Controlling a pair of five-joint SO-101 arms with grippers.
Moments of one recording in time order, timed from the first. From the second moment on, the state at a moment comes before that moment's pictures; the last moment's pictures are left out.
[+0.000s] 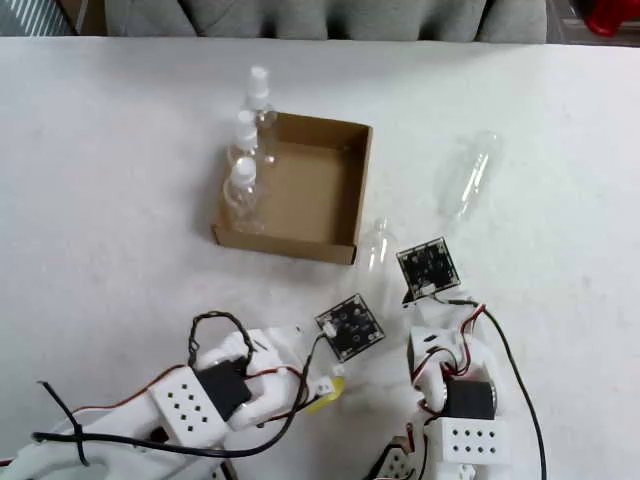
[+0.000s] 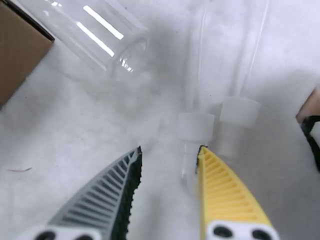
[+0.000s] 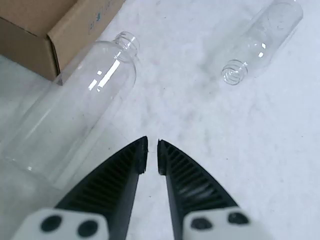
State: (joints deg) left arm 48.6 -54.5 78.8 43.5 -4.9; right arm 0.3 -91.3 96.5 41.3 26.0
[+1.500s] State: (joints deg) left arm 48.9 -21.1 62.2 41.1 -6.0; right arm 0.3 -91.3 96.5 41.3 26.0
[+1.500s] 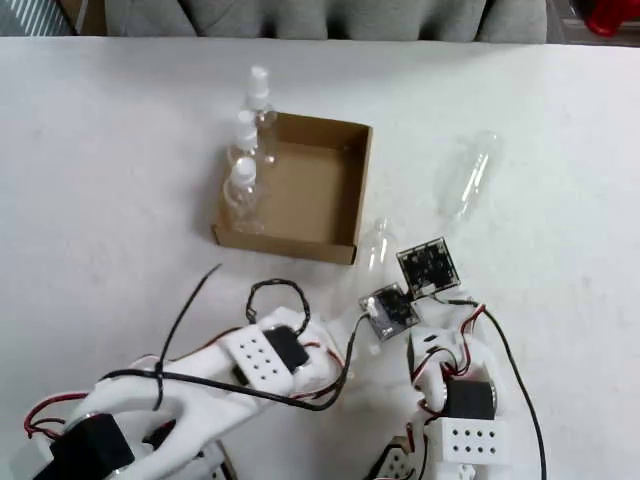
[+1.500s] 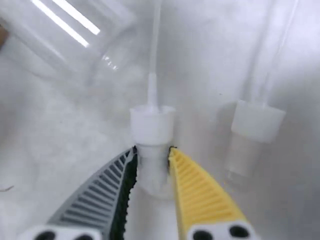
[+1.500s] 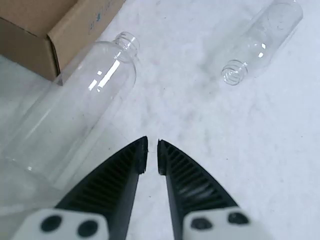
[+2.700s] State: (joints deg) left arm 24.8 -24.7 47.9 62.3 -10.9; right arm 0.3 -91.3 96.5 41.3 26.0
